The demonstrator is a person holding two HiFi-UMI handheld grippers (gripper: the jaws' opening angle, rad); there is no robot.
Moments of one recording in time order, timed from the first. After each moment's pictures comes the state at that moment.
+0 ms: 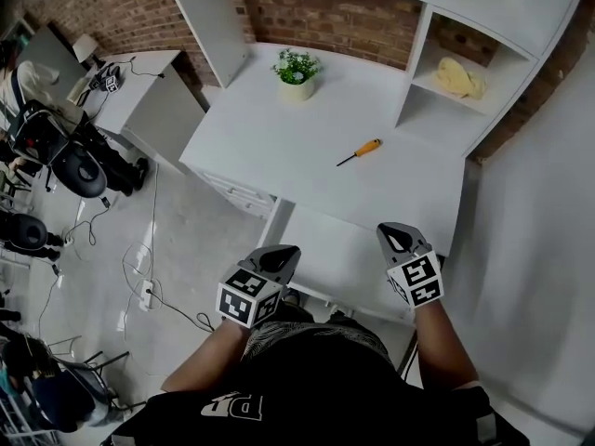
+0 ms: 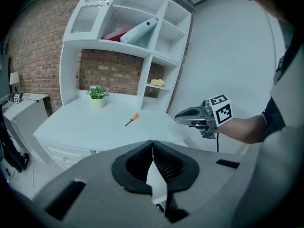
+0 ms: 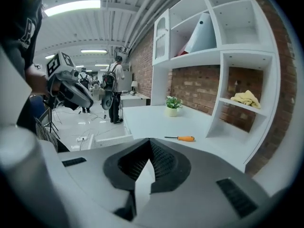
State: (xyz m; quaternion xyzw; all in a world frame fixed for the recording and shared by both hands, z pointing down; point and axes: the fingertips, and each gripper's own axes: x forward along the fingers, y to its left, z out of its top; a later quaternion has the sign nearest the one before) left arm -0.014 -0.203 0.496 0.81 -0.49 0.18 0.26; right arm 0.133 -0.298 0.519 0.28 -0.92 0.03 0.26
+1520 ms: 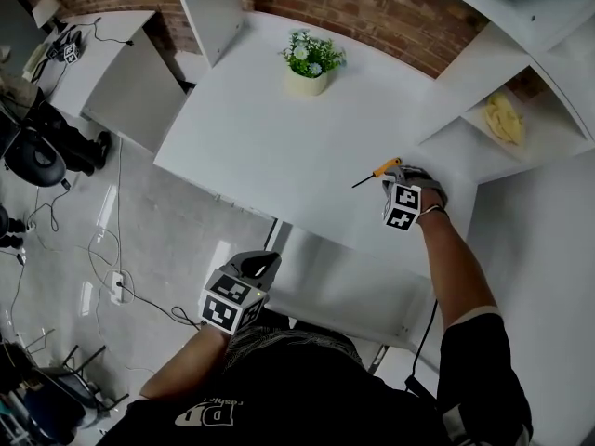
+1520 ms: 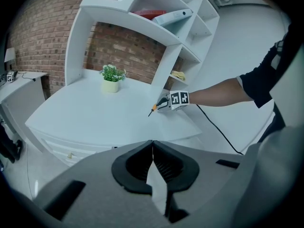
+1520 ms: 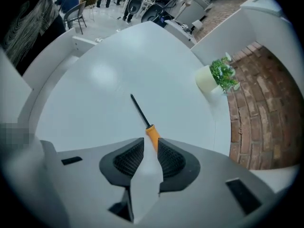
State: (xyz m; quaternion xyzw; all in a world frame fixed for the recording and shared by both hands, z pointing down) left arm -0.139 -0.284 0.576 0.80 -0.45 0.20 0.34; right arm 0.056 -0.543 0.688 0.06 -0.71 -0.26 0.65
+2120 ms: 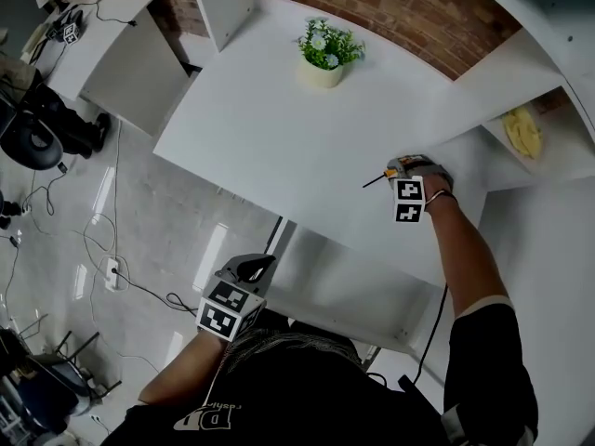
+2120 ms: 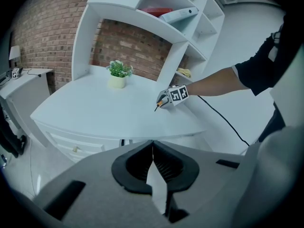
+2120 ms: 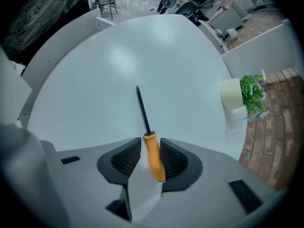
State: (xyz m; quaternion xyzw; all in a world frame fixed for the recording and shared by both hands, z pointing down) left arm -0.159 -0.276 0.601 0.79 -0.46 0.21 0.36; right arm 0.036 -0.555 0.715 -0.09 -0.65 -0.33 0.67
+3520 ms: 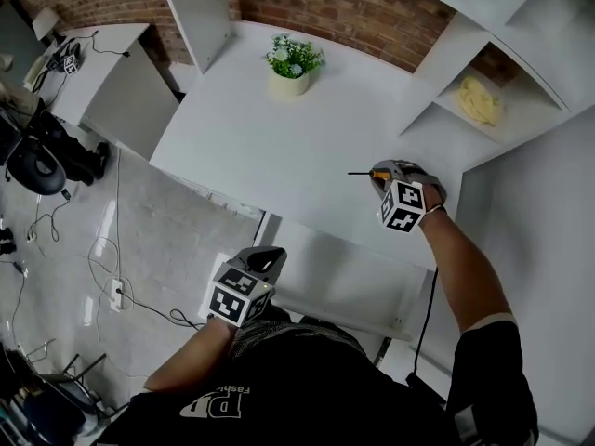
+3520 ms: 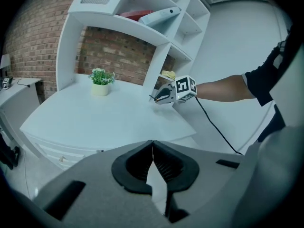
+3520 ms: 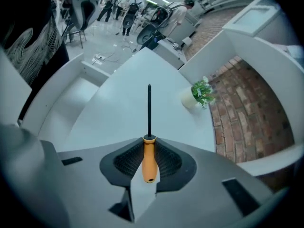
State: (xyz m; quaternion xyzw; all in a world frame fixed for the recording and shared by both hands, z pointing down) left arm -0.091 -0.271 0.561 0.82 -0.43 0.20 0.32; right arm 0.050 -0.496 0.596 0.08 -0.77 -0.26 0.58
